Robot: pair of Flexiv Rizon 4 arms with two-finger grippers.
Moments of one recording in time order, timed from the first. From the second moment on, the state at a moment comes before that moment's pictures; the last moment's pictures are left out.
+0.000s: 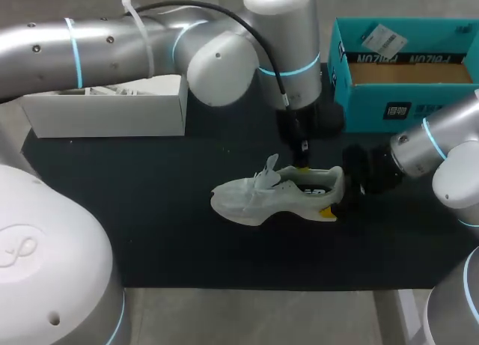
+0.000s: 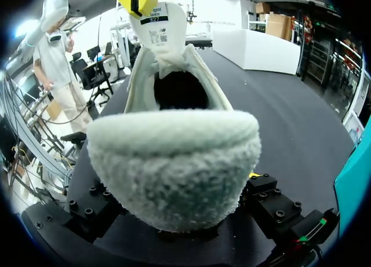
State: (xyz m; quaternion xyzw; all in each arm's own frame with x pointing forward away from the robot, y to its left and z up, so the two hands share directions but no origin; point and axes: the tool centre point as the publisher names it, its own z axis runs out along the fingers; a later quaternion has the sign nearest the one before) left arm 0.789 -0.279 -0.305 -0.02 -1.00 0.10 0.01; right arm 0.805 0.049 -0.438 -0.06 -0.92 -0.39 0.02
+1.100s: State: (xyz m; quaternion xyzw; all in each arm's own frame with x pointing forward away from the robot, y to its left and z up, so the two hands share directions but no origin) left arm 0.791 -0.279 -0.397 -0.04 -1.00 0.05 0.03; right arm 0.805 0.049 -0.438 -0.06 -0.92 -0.39 0.02
